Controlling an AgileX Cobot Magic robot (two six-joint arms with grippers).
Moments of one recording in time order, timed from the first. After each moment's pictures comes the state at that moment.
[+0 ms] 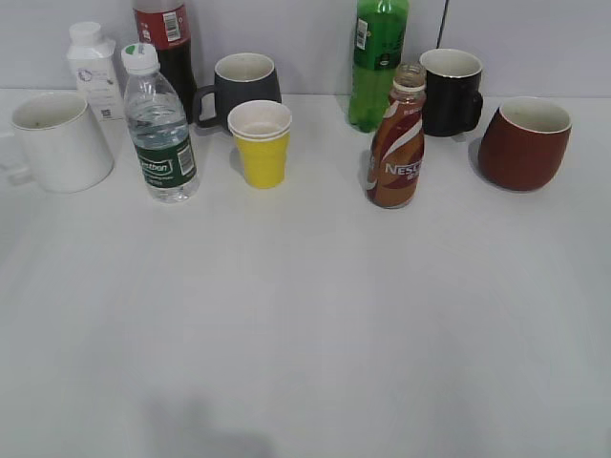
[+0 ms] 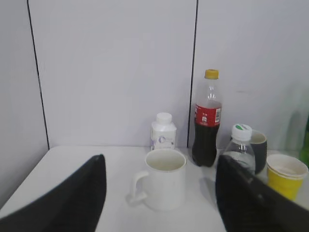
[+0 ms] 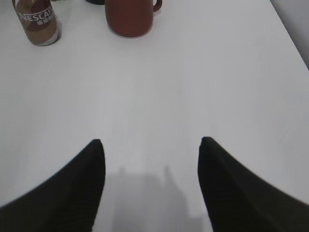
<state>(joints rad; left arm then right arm) -0.03 0.06 -0.44 -0.01 0.42 0.00 0.01 -0.01 -0.50 0.03 1.04 -0.04</state>
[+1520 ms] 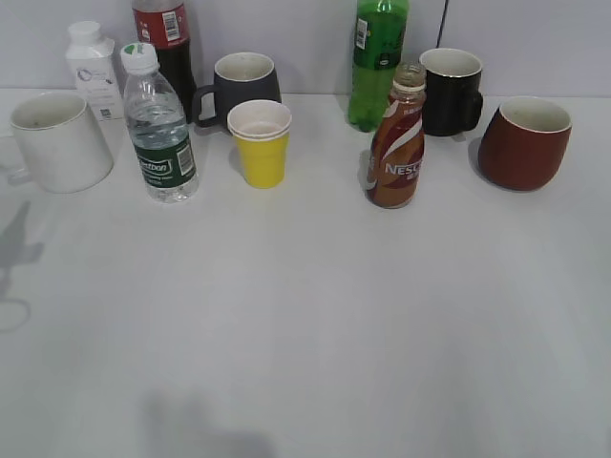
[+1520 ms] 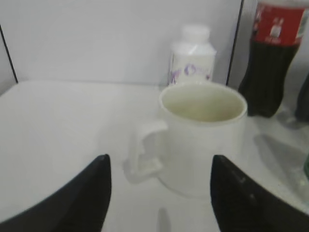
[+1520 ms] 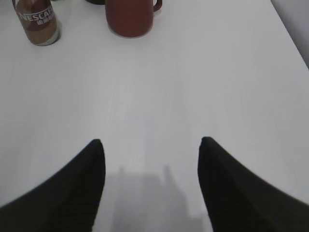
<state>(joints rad) -0.03 1.47 -0.28 -0.05 -0.93 0.00 0.01 -0.01 -0.50 0.03 1.04 -0.04</state>
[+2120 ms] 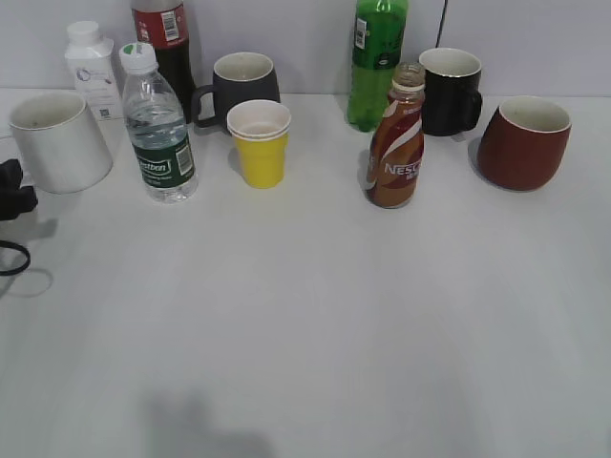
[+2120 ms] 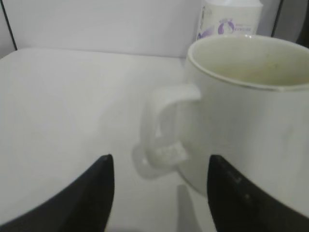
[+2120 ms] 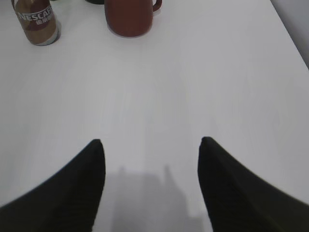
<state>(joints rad) -0.03 1.87 -0.44 -0.12 -1.14 0.00 0.01 -0.01 -0.50 0.03 1.04 -0.04</state>
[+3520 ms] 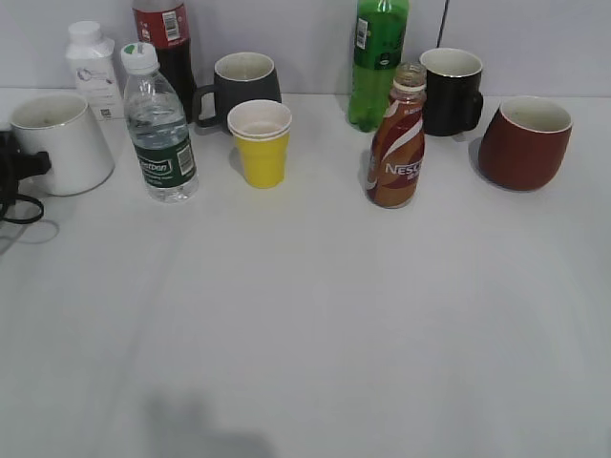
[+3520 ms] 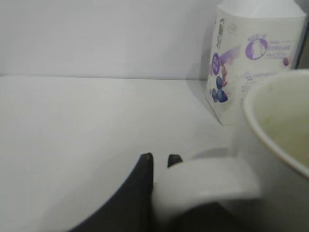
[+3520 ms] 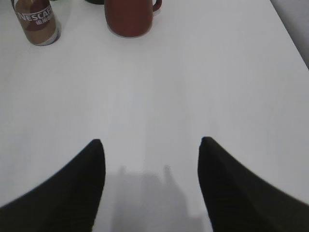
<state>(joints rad) 0.06 2.03 -0.76 0.02 -1.00 0.01 0.01 -0.01 -0.50 0.03 1.04 -0.04</state>
